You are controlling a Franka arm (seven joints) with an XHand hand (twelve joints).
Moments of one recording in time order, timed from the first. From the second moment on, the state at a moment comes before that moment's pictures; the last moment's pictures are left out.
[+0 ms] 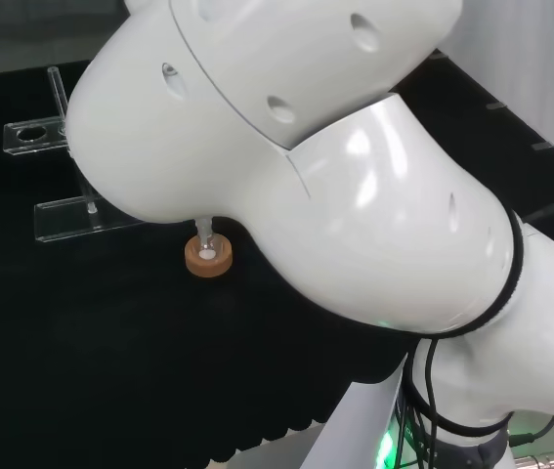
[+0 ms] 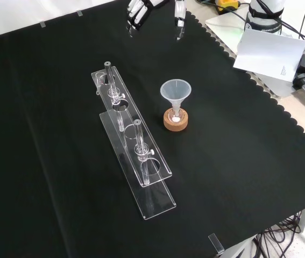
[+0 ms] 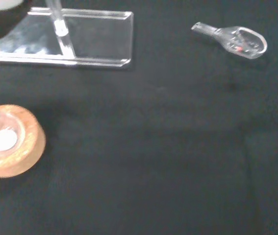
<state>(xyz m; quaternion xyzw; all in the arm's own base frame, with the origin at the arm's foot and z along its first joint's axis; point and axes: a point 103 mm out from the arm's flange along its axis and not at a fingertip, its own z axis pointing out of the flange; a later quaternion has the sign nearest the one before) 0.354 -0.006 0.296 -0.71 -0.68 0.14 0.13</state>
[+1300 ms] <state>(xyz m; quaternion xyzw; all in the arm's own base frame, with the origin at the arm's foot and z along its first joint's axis) 0.354 0.083 0.268 -0.63 -0.74 0.18 0.13</state>
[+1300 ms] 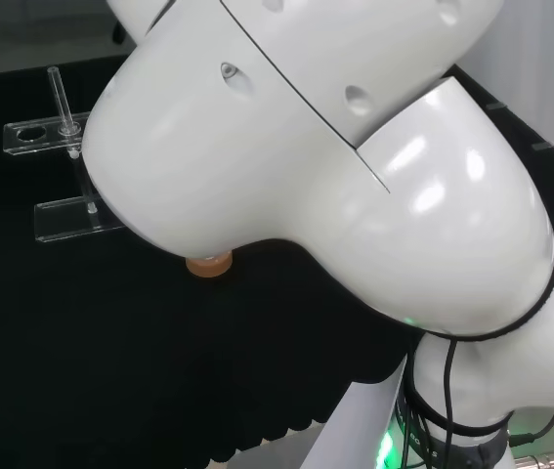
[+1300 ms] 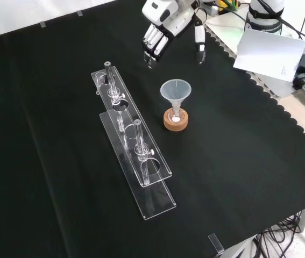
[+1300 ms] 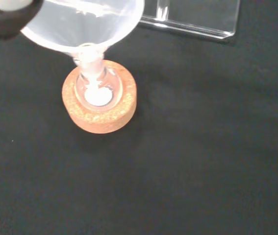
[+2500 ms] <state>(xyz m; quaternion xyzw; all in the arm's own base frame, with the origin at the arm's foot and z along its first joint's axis) 0.364 0.125 0.223 -0.59 -0.76 0.22 0.12</state>
